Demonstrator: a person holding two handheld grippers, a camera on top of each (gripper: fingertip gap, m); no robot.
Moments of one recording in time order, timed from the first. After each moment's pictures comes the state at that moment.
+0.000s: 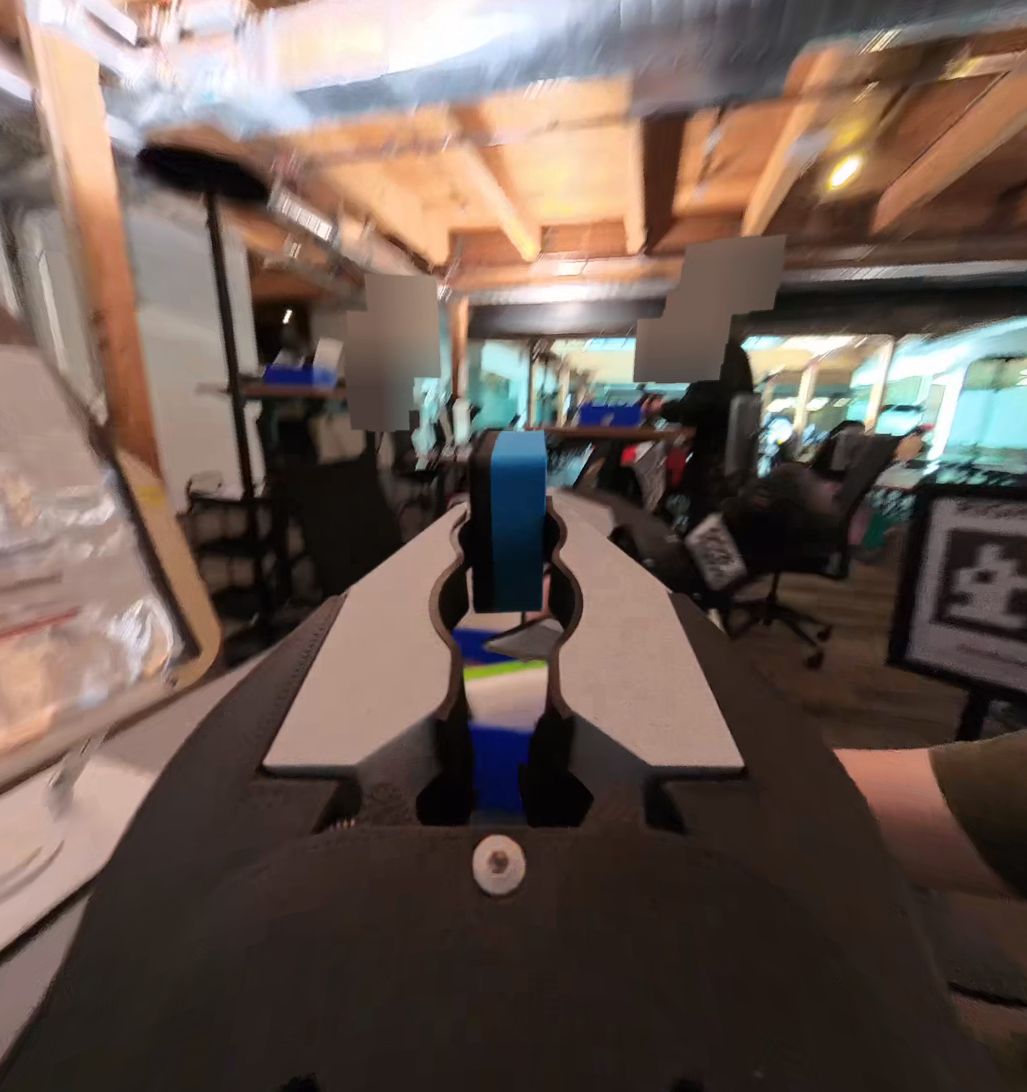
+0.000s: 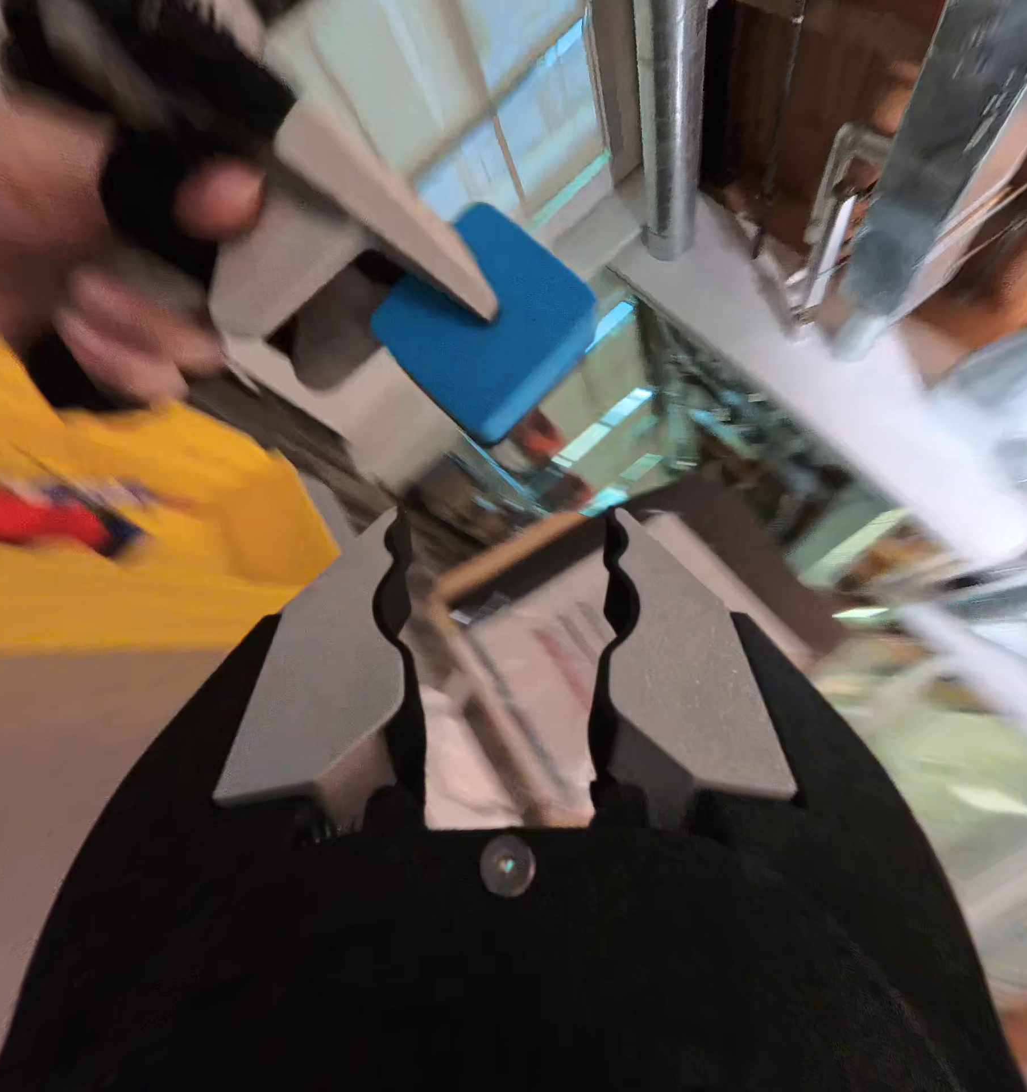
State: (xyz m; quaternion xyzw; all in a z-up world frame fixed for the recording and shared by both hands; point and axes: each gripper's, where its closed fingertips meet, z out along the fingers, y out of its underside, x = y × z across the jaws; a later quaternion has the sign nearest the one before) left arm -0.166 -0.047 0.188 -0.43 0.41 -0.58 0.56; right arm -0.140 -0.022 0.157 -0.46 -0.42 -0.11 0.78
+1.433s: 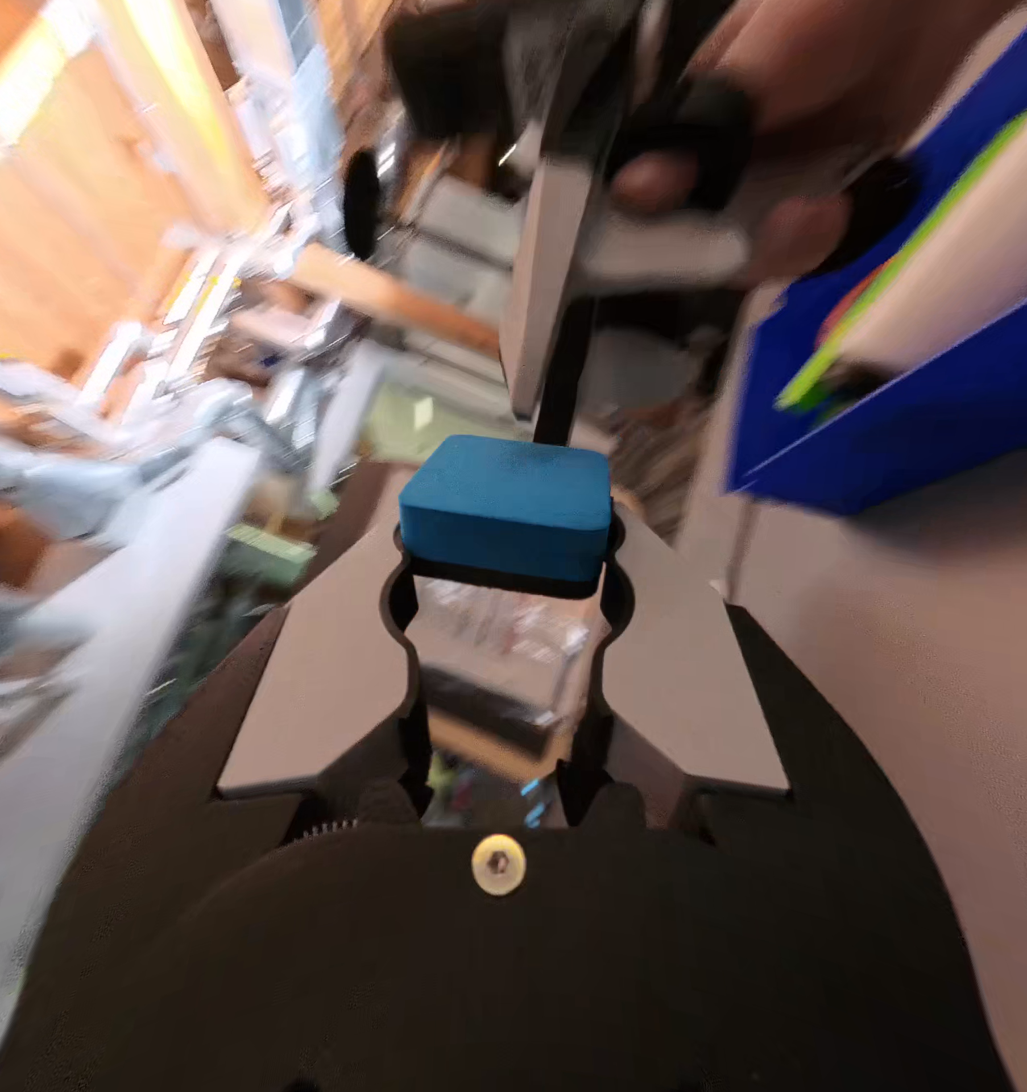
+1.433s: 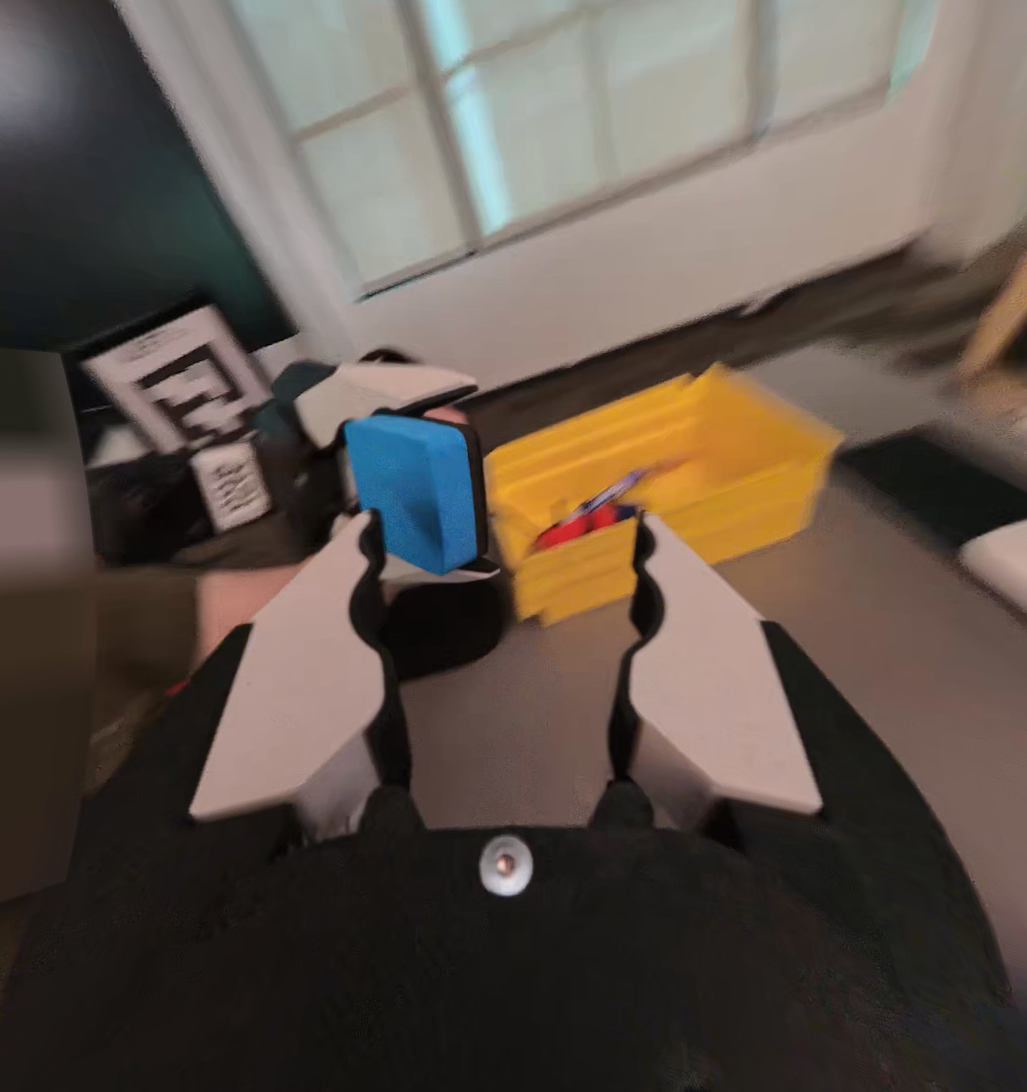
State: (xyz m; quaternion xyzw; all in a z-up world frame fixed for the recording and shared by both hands) left arm -0.120 -0.041 0.117 -0.28 0.60 0.06 0.74; right arm -0.120 -0.029 0.112 -0.67 -0.32 0.45 0.50
